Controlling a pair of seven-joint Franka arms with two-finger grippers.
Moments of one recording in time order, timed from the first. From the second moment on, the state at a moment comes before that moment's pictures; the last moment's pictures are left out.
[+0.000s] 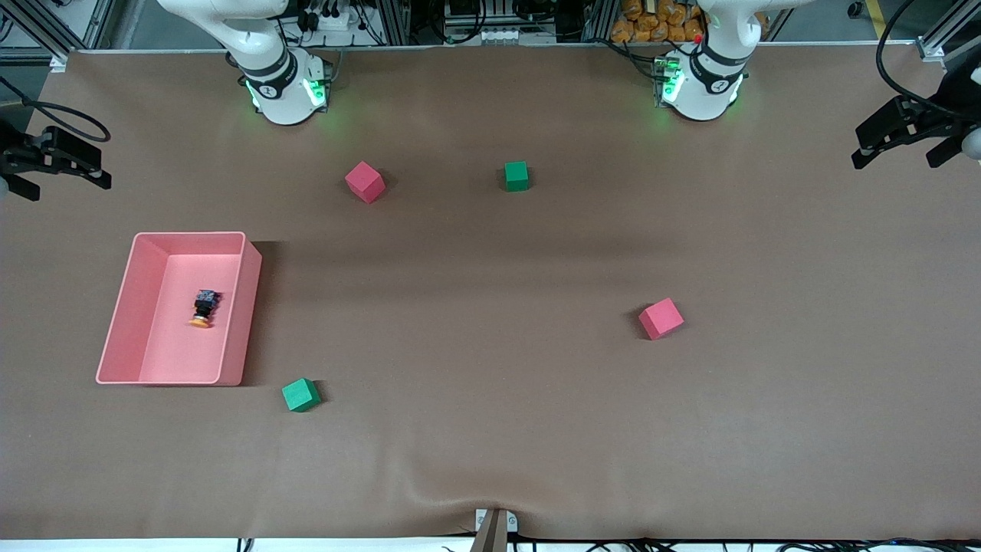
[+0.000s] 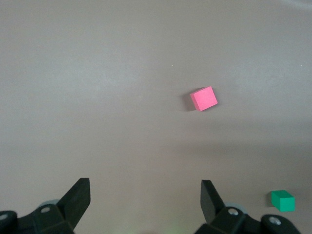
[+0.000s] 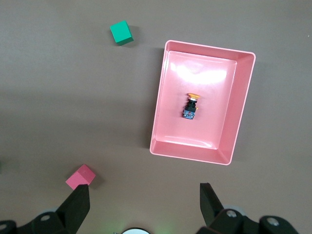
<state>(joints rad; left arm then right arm) 0.09 -0.11 -0.14 -1.58 -0.02 1.51 -0.06 -0.03 0.03 0.00 -1.43 0.02 1.40 -0.19</state>
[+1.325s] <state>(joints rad) 0.10 -0.10 -0.13 -1.55 -0.02 1.51 -0.06 -0.16 0.36 -0.04 -1.72 0.02 1.86 -0.19</state>
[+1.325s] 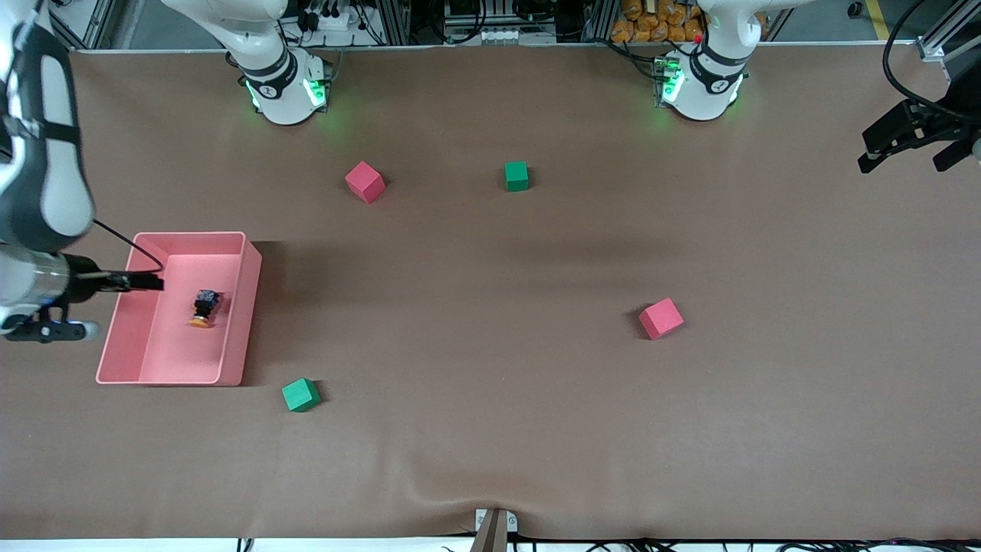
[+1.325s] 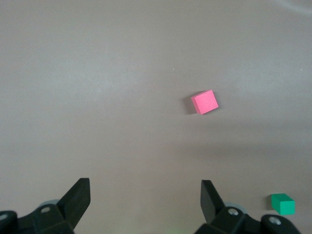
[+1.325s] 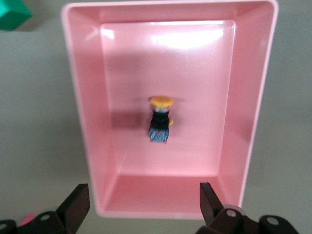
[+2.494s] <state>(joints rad) 0.09 -0.10 -0.14 -1.55 -0.02 1.51 -0.06 -0.18 0.54 -0.04 -1.96 0.04 2.36 -0.17</state>
